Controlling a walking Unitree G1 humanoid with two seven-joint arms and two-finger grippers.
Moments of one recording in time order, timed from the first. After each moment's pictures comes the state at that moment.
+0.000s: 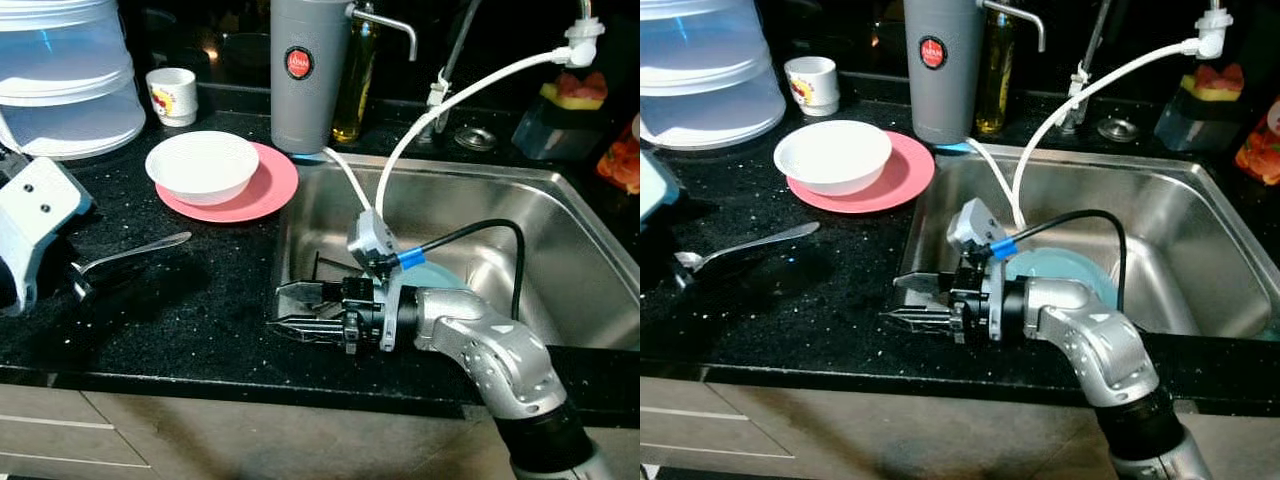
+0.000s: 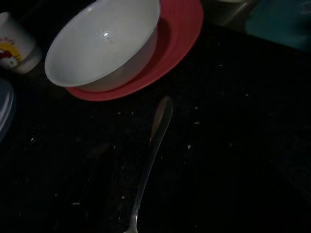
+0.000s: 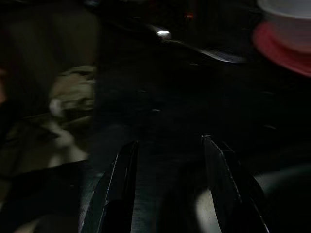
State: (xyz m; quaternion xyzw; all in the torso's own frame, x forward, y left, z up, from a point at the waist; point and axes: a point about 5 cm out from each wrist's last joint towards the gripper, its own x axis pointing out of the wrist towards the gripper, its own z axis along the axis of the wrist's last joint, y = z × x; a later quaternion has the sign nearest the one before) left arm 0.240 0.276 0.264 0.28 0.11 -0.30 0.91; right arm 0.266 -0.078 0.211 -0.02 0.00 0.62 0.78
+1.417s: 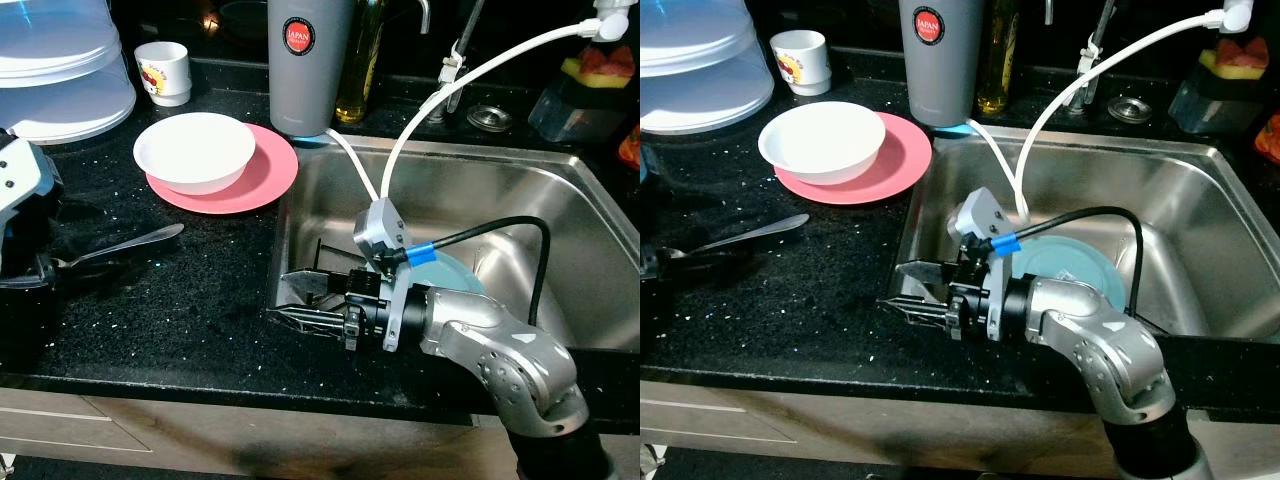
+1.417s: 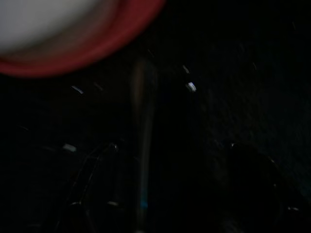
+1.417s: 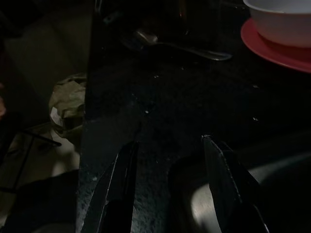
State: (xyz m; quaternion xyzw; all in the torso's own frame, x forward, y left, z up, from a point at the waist) left arm 0.272 0.312 0.254 0.26 0.16 -0.43 0.85; right arm 0.248 -0.080 0.228 -0.01 -0.01 0.61 0.80
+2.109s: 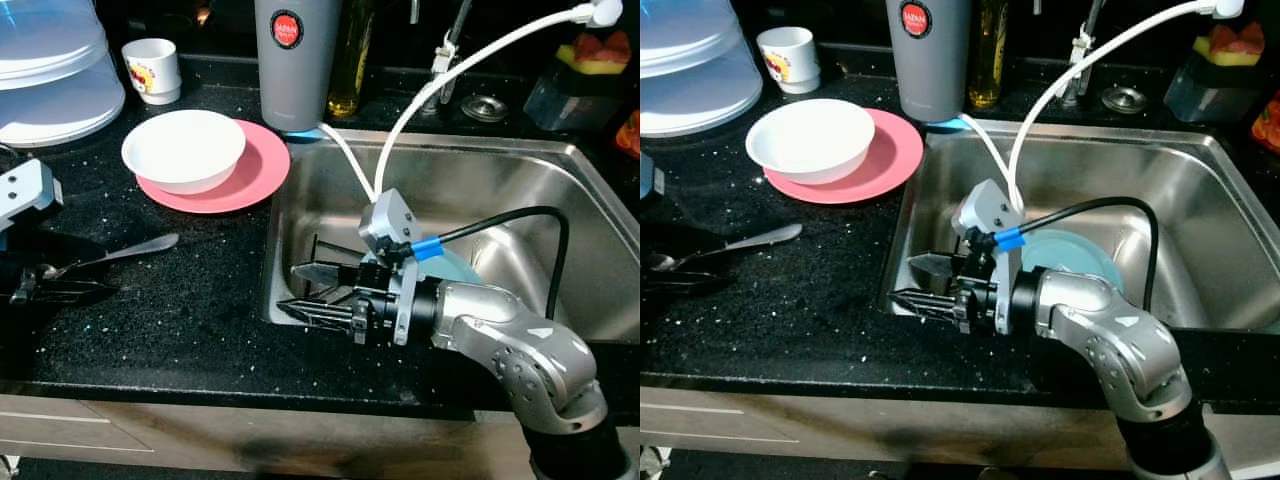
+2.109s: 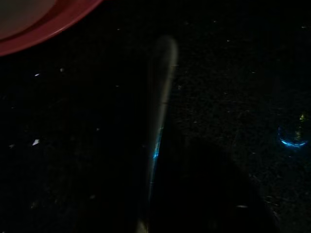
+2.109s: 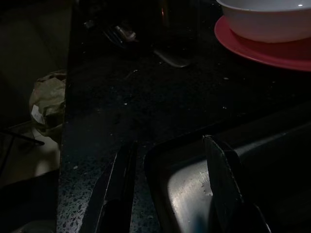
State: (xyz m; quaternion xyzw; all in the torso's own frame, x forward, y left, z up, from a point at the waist) left arm 0.273 0.325 0.252 0.25 0.24 -0.48 0.81; right arm 0.250 -0.086 0.236 -0.03 -0.01 0.58 0.81
